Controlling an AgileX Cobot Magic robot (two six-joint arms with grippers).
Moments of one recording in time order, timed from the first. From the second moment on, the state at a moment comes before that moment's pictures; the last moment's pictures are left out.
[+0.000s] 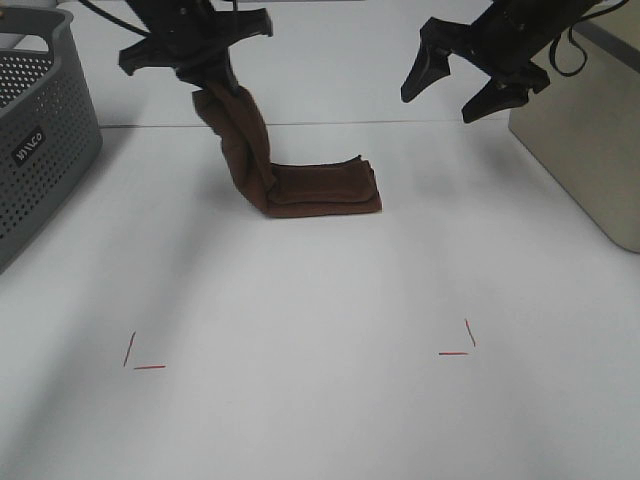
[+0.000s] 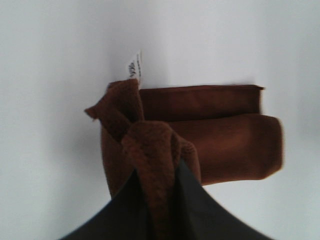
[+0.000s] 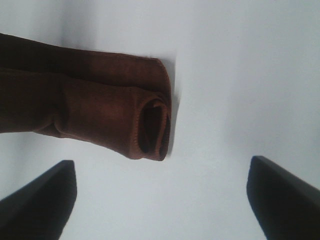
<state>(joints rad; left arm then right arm) -0.34 2.37 -2.28 -0.18 1.05 -0.35 0.11 2.20 -1.90 0.50 0.98 -0.24</state>
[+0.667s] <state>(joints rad) -0.47 2.51 -2.29 -0.44 0.74 -0.51 0.11 2.13 -1.90 0.47 1.07 -0.16</state>
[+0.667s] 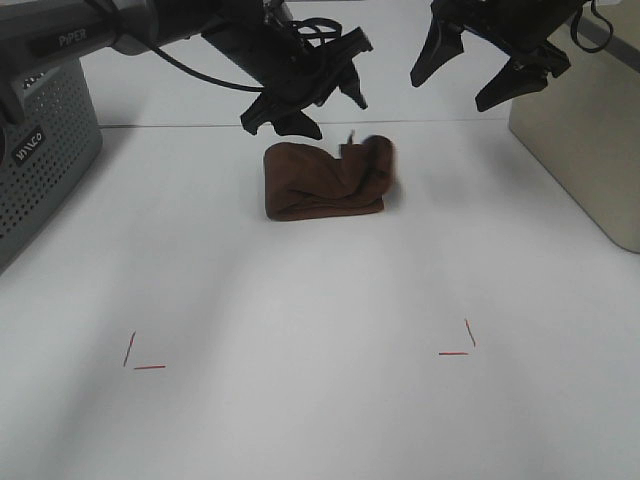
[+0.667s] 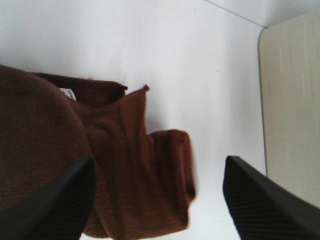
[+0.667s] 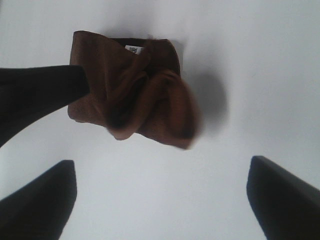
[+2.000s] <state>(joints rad) -0.29 2.37 -2.29 -0.22 1.01 -0.31 0.25 2.53 -1.90 1.19 1.04 -0.57</state>
